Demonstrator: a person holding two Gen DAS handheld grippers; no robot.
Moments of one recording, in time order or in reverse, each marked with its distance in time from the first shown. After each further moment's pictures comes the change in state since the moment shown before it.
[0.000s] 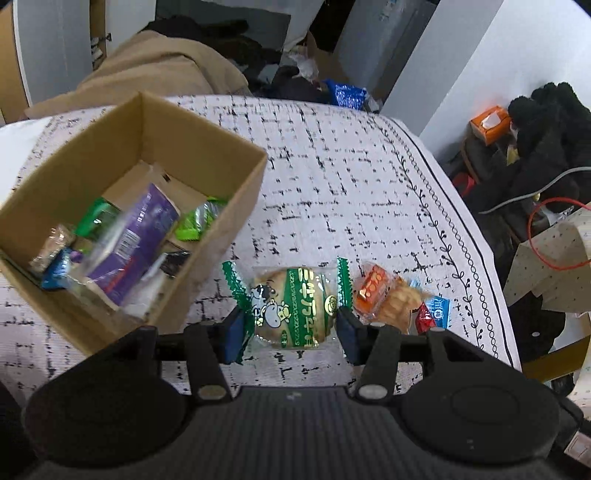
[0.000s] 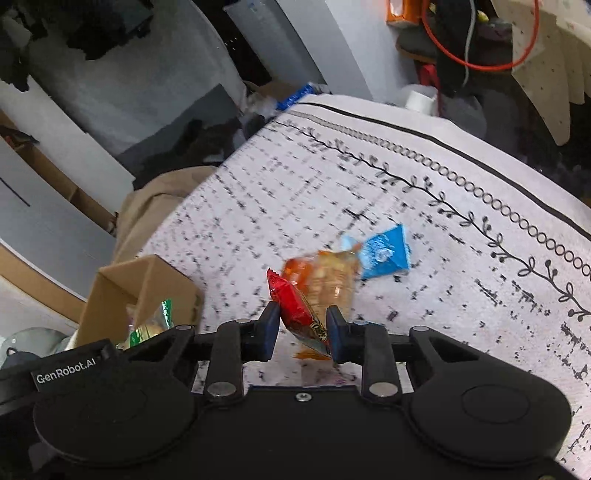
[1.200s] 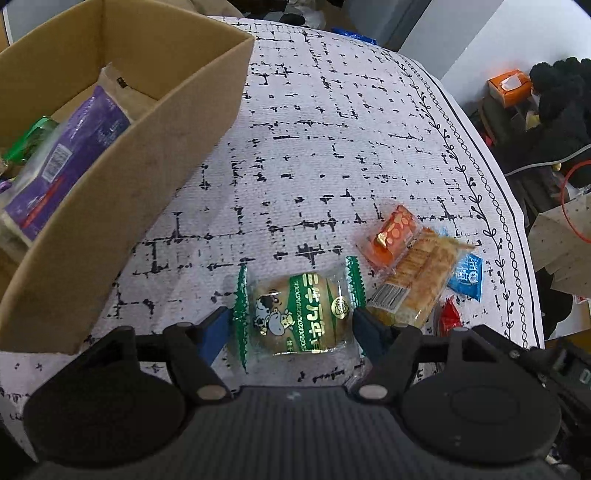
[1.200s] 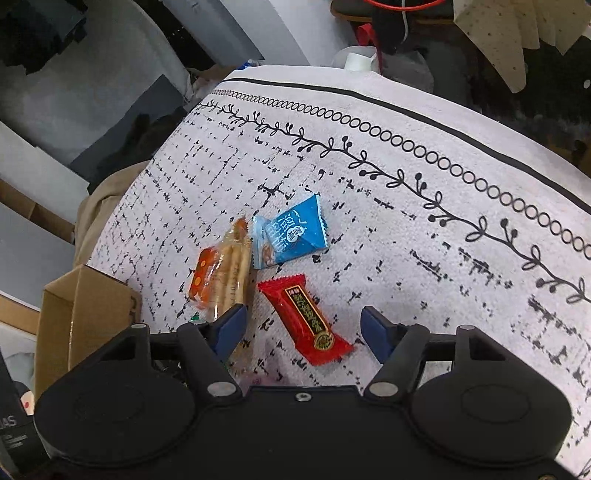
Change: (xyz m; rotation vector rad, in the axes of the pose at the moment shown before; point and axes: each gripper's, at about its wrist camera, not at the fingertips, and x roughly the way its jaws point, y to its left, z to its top) left arm 0.083 -0.008 -0.023 -0.035 0.159 -0.009; right arm 0.031 -0.055 -0.001 0.139 0.090 -0.113
